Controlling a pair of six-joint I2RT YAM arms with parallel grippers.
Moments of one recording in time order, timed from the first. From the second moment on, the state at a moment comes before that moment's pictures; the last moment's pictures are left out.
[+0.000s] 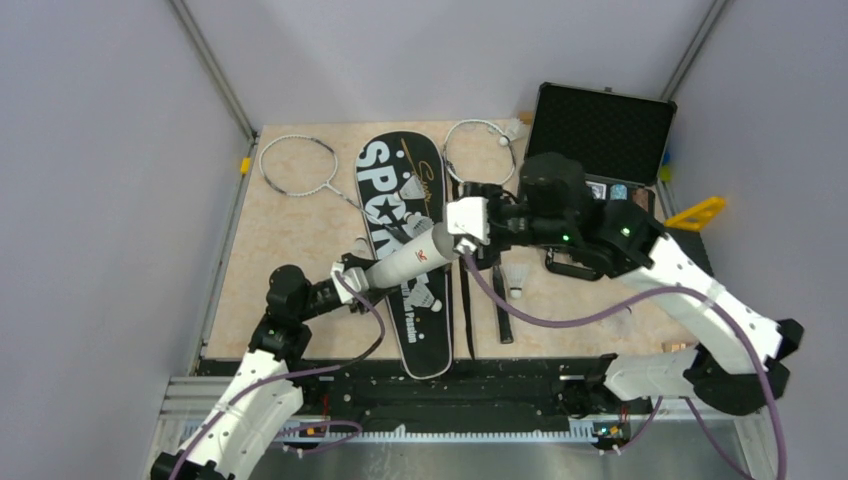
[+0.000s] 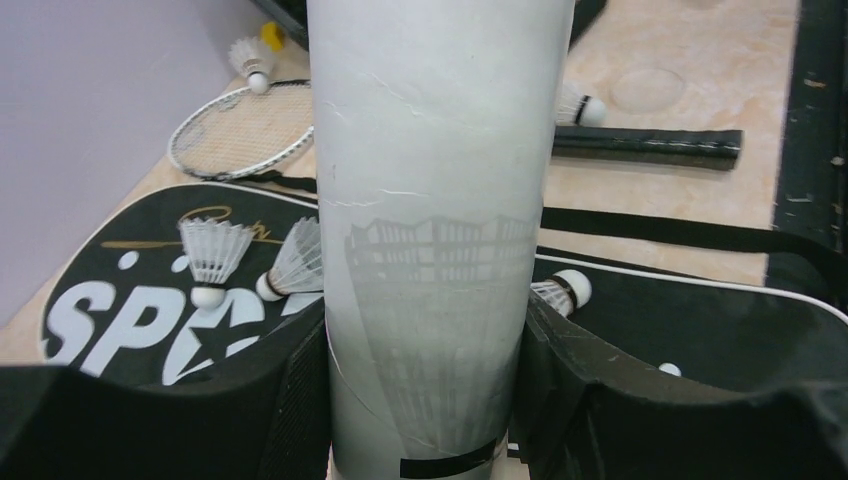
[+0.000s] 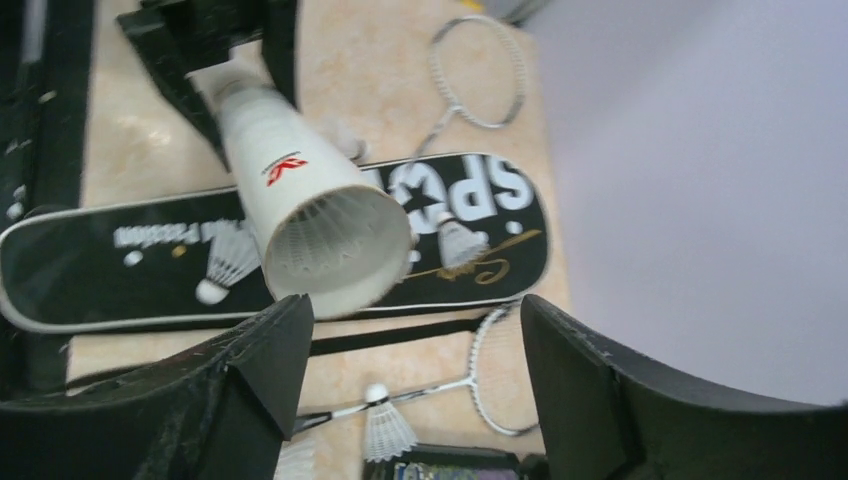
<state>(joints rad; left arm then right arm) -0.28 0.56 0.27 0.20 0.84 0.38 0.94 1.22 1.57 -0.80 -0.28 -0.80</state>
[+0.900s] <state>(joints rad) -0.28 0.45 0.23 0.51 -0.17 0.00 0.95 1.52 1.05 -0.28 -0.17 -0.17</state>
